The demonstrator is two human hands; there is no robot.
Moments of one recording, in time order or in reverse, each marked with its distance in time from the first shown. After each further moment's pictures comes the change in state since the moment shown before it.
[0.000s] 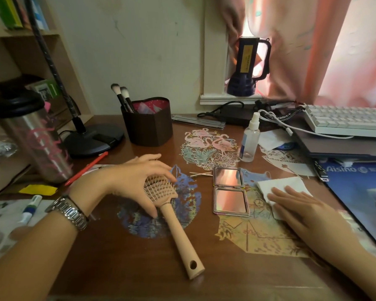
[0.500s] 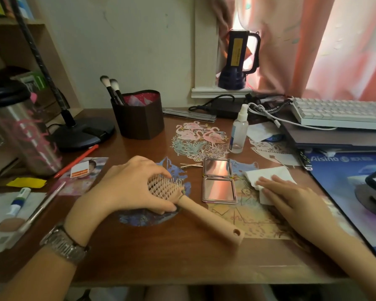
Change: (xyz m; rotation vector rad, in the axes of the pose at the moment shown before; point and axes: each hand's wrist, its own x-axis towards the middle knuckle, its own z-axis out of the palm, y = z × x) left_hand -0.022 0.054 0.025 0.042 0.262 -0.205; right_hand 0.000 -0.008 -0.009 0.089 0.032 0.036
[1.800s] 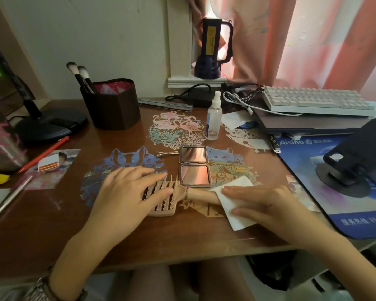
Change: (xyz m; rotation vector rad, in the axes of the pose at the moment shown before) left_hand -0.025 0.040 0.054 -0.128 0.315 0.016; right_hand -0.039 -0.023 -0.020 0.276 -0.129 -0.180
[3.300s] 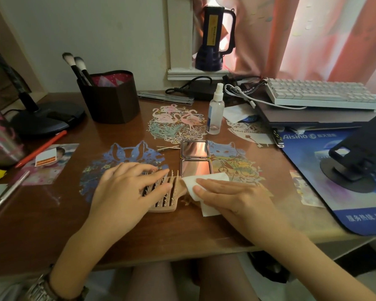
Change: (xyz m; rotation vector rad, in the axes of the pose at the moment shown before) left_hand 0.001 -0.004 0.003 0.014 0.014 -0.005; right_hand 0.021 -0.012 0.048 -0.305 0.212 -0.316
